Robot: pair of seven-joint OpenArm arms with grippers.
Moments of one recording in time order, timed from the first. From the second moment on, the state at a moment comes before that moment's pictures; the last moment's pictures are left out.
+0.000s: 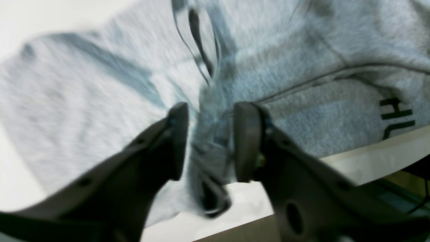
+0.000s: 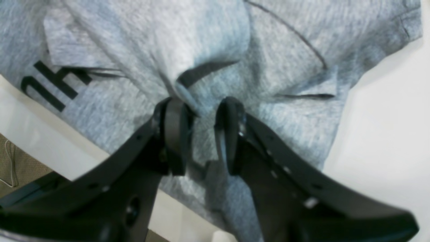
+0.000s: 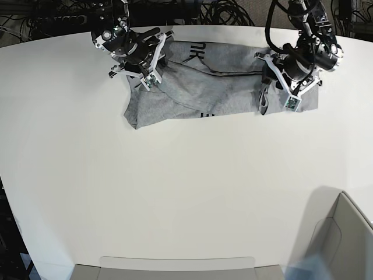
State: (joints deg) left arm 17.7 -5.1 -22.6 116.2 -24.1 -33.5 78.0; right arm -24.7 1.2 -6.7 111.0 -1.0 27.5 -54.7
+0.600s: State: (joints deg) left arm 14.1 -7.8 -39.0 109.6 -24.1 -33.5 77.2; right arm -24.3 1.1 -6.7 109.6 -0.8 27.5 -54.1
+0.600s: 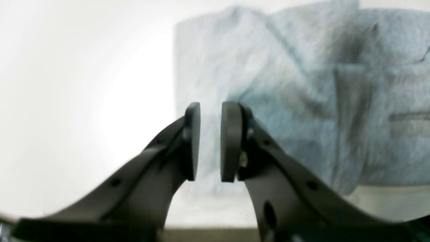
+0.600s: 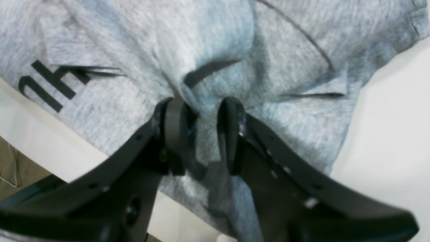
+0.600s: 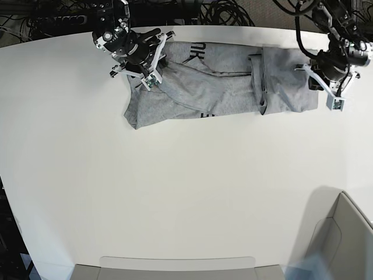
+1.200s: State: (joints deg) left arm 10.4 -9.3 -34.3 95.2 -18.5 -33.5 70.6; right arm -26.6 -2.0 -7.2 118.5 0.4 27.8 -44.7
